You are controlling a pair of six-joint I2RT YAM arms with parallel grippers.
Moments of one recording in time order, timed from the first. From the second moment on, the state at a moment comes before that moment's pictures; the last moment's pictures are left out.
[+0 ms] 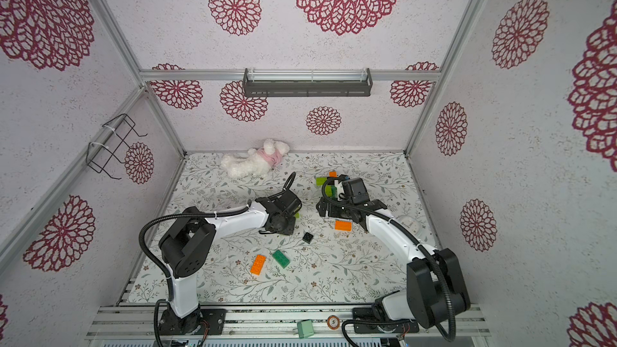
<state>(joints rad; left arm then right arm) -0.80 1.96 1.35 -0.65 -0.15 -0.61 0.37 1.38 0.94 -0.39 -0.24 0.42</state>
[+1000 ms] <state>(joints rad) -0.84 2.15 1.58 -0.74 -0.19 -0.87 0.33 1.31 0.91 -0.42 -0.24 0.42</state>
